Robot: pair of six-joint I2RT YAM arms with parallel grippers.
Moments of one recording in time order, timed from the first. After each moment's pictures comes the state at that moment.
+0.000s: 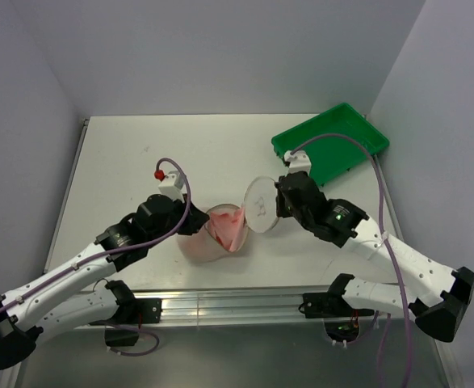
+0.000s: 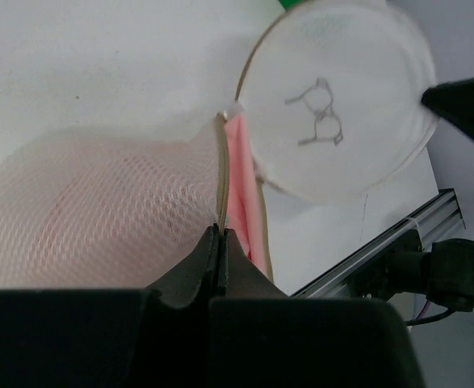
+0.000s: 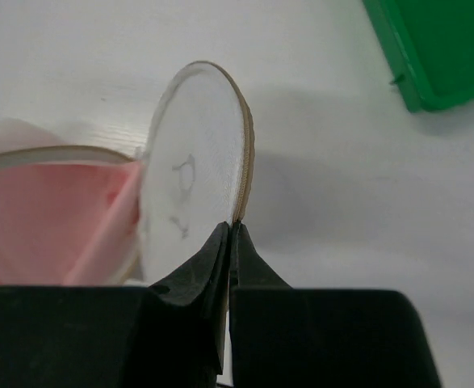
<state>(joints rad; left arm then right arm) -0.85 0.88 0.70 -0.27 -0.13 -0.73 0.82 1.00 1.00 -0.62 0.44 0.46</state>
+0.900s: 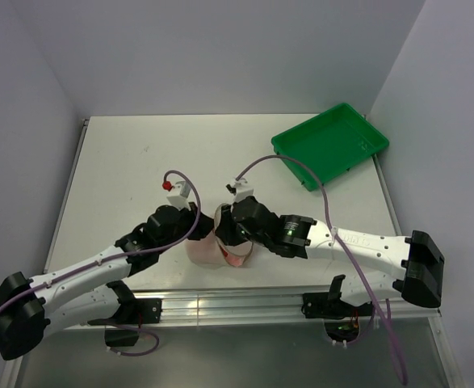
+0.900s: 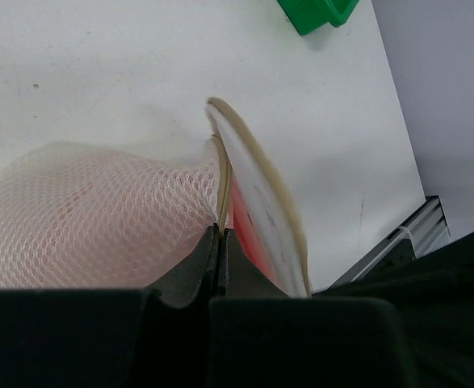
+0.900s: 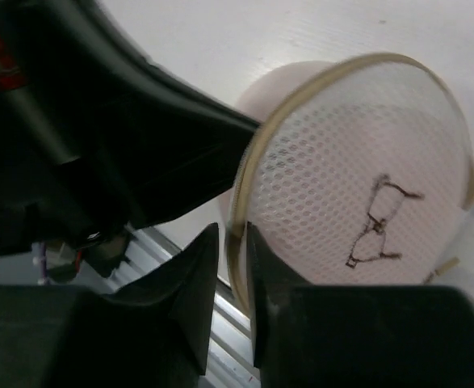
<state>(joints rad) -0.84 0.99 0.49 0.12 -0.08 -0.79 1.13 1.25 0.93 -0.31 0.27 0.70</state>
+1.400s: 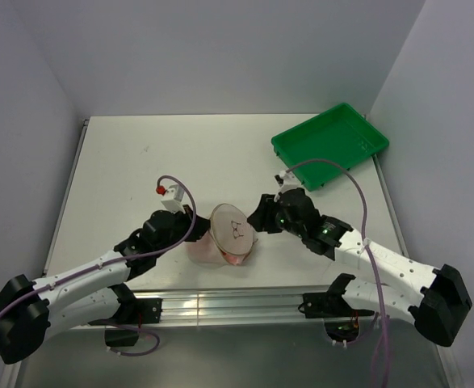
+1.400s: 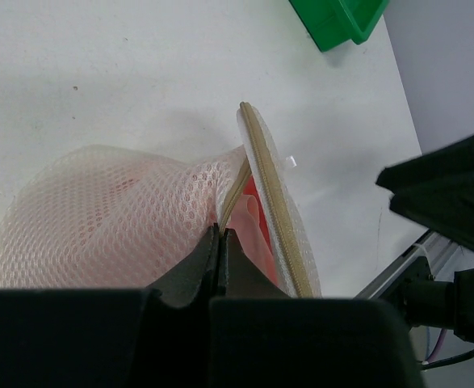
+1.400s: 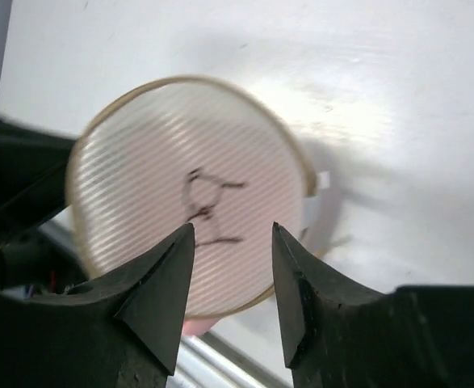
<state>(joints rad) -0.80 0.97 0.37 0.25 -0.10 -0.78 0.83 1.00 0.68 -0.24 0.07 0.68</state>
